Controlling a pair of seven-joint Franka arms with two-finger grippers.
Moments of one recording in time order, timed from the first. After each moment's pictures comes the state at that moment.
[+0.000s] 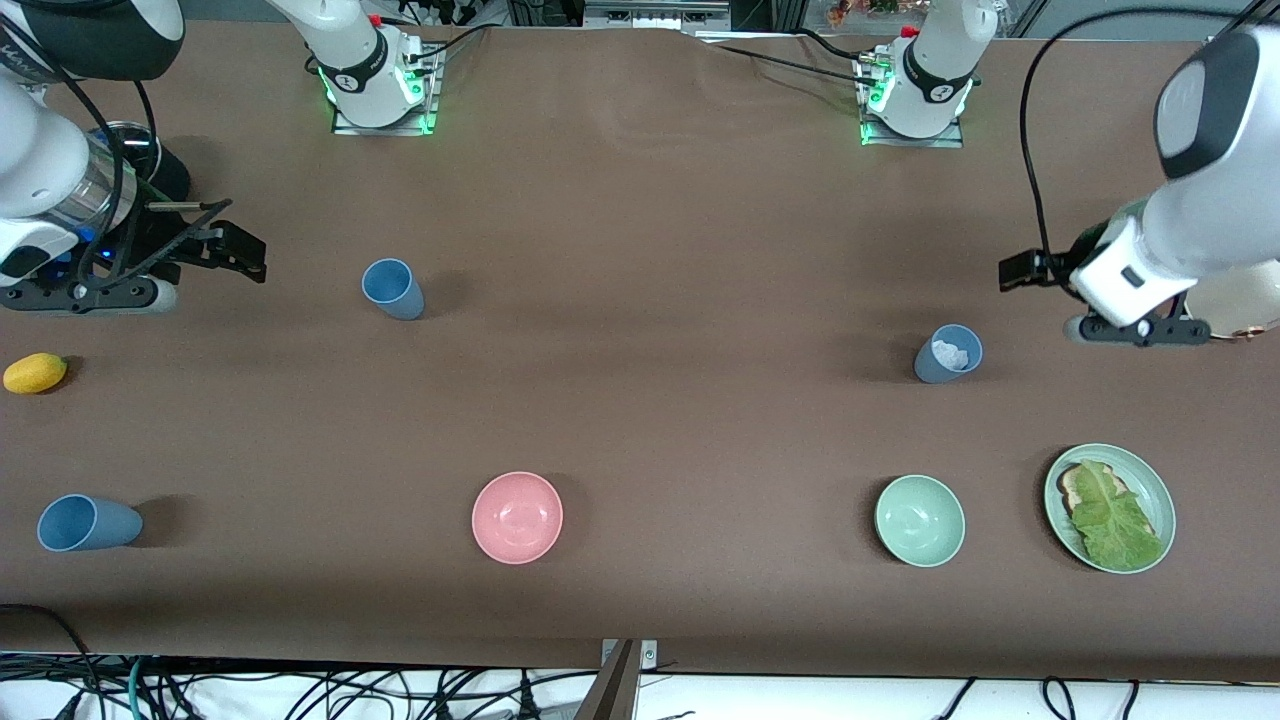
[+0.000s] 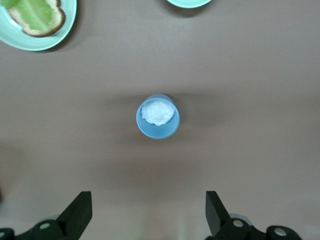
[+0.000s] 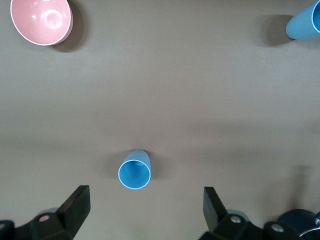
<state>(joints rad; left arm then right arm) 0.04 0.18 -0.08 -1.71 0.02 1.63 0.02 0.07 0.11 0.07 -1.55 -0.02 1.60 0.10</state>
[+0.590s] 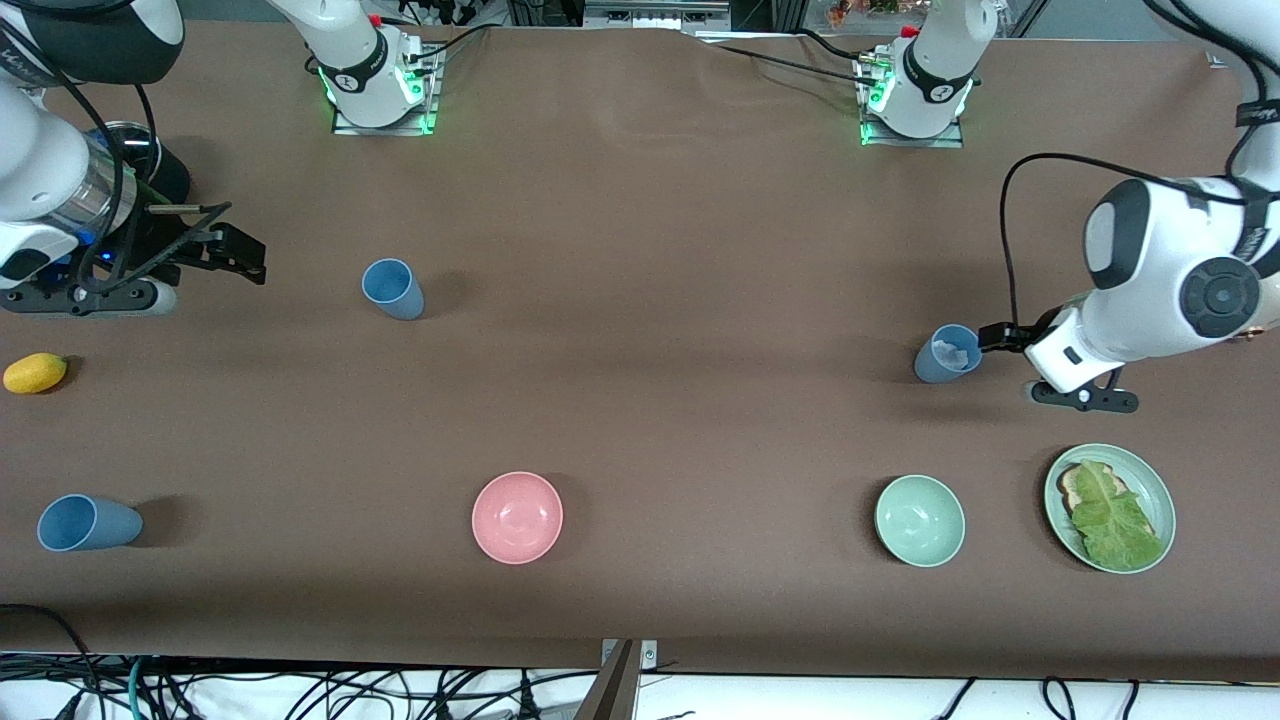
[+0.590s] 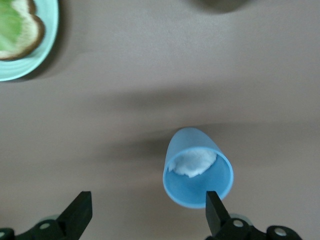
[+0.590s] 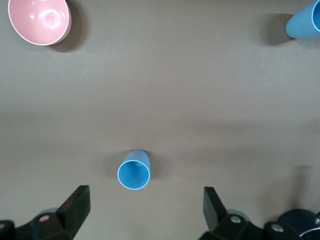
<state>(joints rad) 0.09 0.30 -0.08 -1.95 0.06 2.06 0.09 0.07 0.12 0.07 -1.55 -0.02 1.60 0.10</state>
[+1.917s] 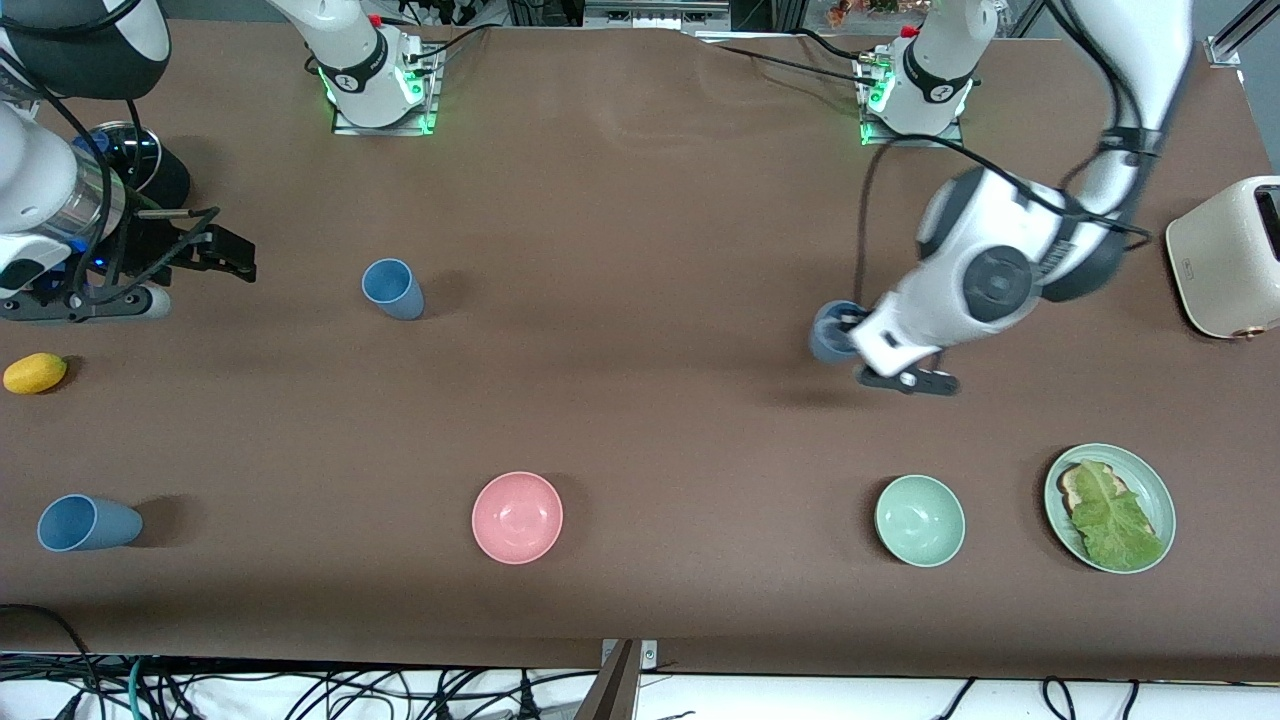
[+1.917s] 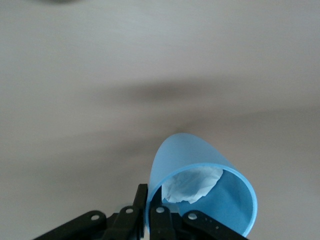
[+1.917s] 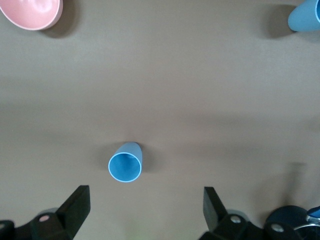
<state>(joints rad) 0.07 0.37 -0.49 -1.83 0.06 1.95 -0.37 0.05 0.13 0.06 -1.55 -0.02 1.57 0.03</state>
